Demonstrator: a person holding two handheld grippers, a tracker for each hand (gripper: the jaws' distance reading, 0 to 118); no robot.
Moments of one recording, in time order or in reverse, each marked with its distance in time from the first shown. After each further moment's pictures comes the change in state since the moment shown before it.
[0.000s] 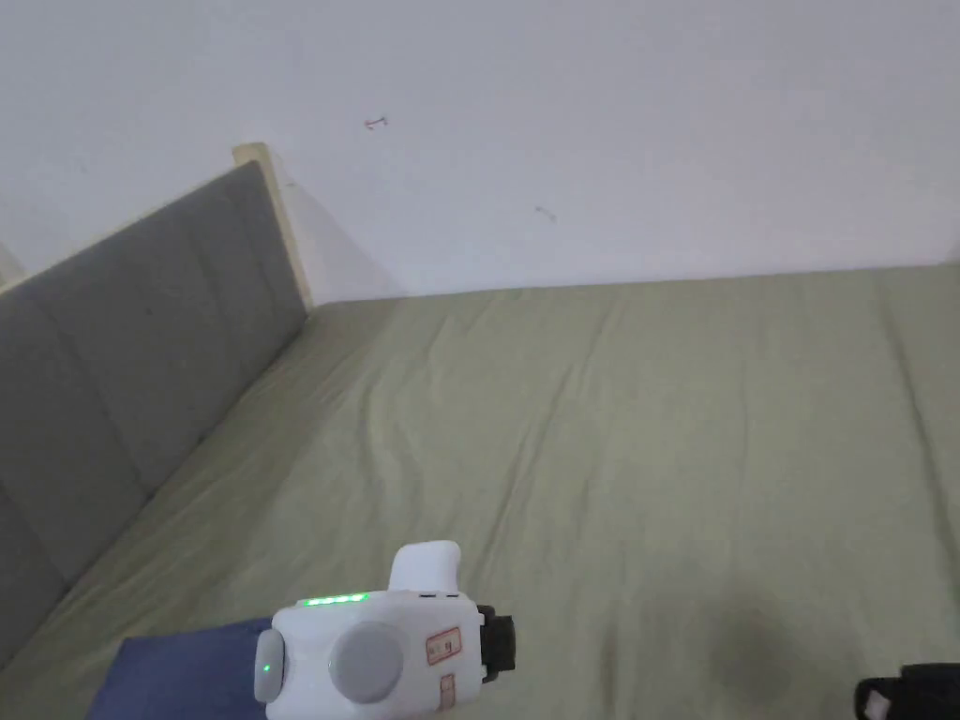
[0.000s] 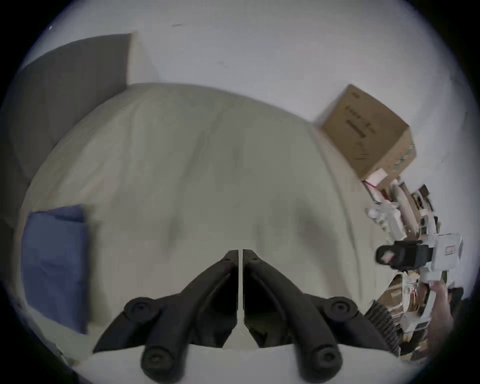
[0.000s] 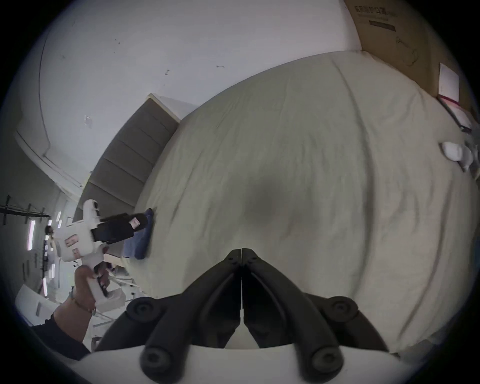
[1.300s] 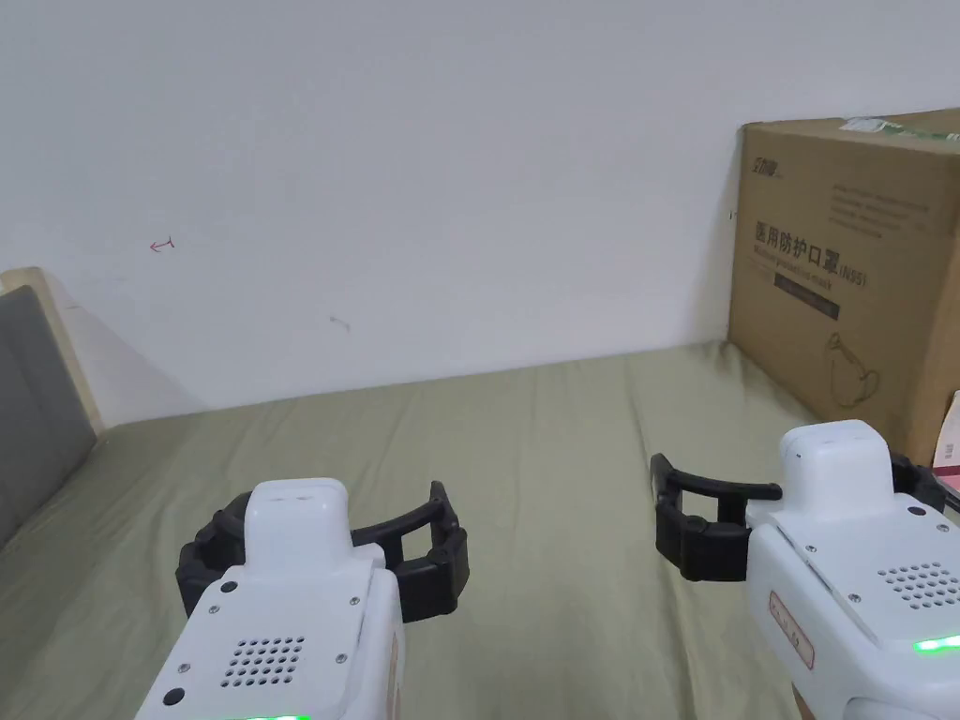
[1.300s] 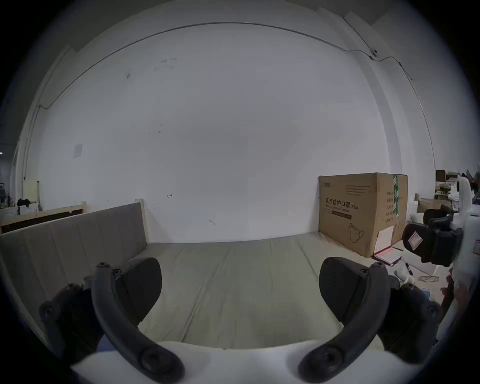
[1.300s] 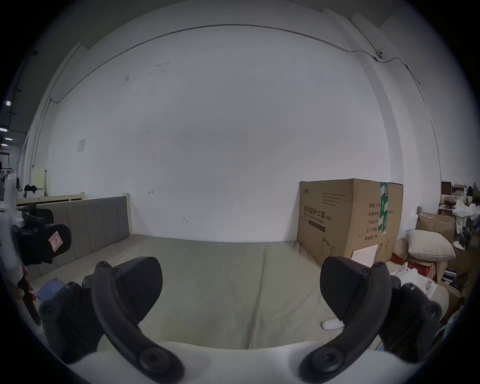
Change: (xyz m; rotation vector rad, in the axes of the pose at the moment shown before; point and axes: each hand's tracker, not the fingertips) left arm 0.184 0.002 0.100 0.824 0.247 -0.356; right arm -0.046 0.000 0.138 1.006 -0.409 0.426
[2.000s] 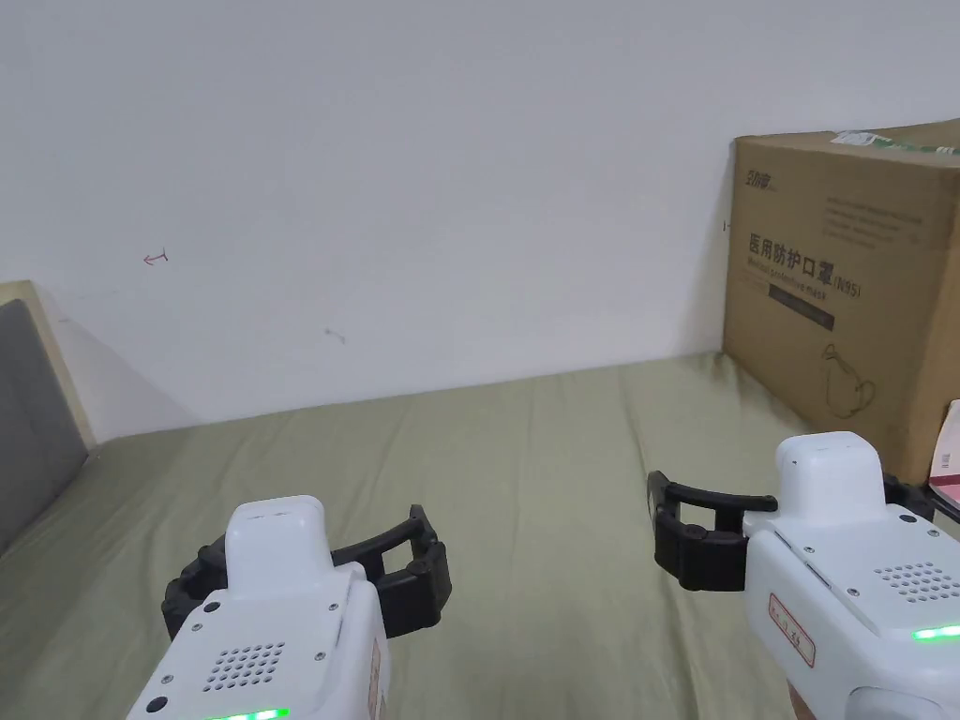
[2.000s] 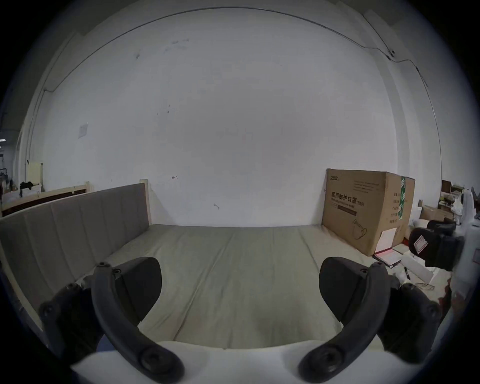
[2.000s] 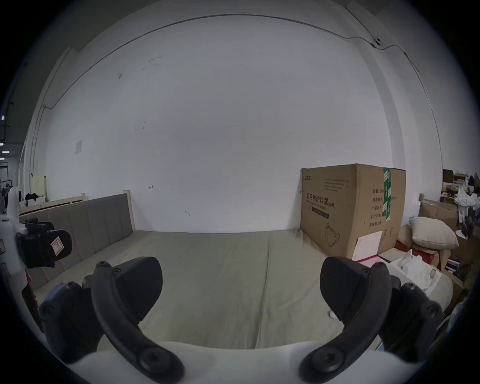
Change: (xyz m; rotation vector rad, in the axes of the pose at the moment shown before) left arm -0.016 -0.002 -0.012 -0.086 0.025 0.077; right arm 0.001 -0.007 -0.013 -0.072 0.007 -0.052
